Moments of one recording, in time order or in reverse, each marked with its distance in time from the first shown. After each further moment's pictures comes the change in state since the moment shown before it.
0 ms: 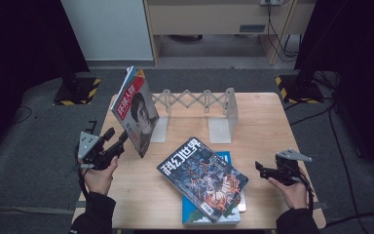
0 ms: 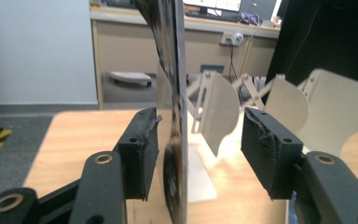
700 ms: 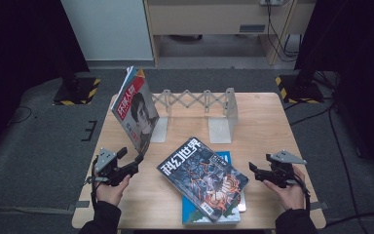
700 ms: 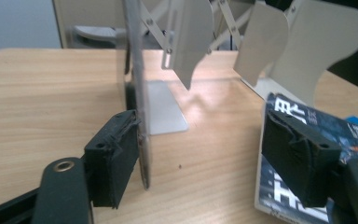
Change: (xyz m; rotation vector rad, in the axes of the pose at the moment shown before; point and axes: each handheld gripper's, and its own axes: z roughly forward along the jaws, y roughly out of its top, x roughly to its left) left arm -0.013 -0.062 0.009 0.156 -0.112 -0.010; right arm 0.020 0.002 -0.002 -0.060 0.075 -0.081
